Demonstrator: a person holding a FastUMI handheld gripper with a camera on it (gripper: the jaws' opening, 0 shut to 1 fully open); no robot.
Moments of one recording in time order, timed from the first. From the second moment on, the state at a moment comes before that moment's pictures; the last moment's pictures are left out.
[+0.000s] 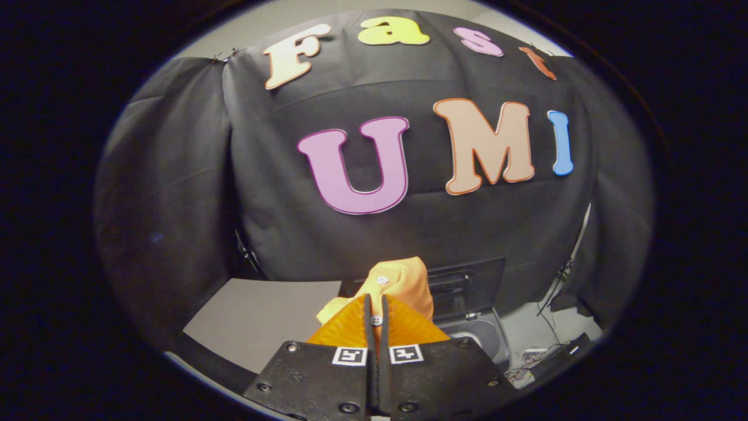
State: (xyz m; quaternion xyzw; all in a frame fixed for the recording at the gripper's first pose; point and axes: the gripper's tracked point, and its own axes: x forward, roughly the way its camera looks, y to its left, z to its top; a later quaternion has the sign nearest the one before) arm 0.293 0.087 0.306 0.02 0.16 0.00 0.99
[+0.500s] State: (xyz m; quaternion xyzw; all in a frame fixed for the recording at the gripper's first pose) arm 0.333 0.012 0.195 -0.02 0.19 -0.04 0.98
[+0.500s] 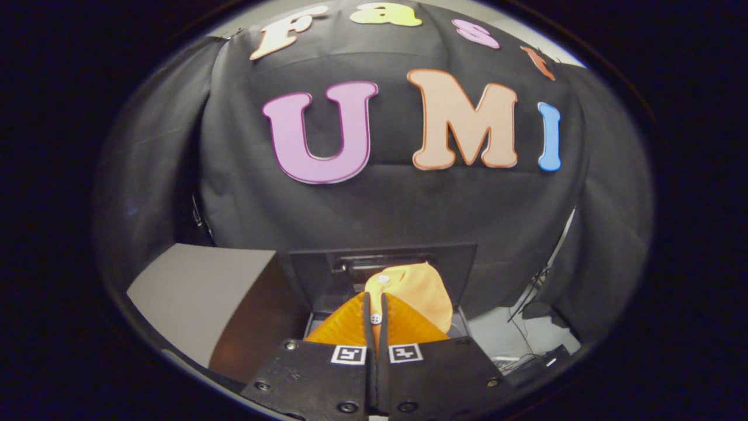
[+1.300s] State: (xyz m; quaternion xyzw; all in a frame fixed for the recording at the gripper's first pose) arm 0.368 -0.017 -0.018 0.02 0.30 -0.07 0.95
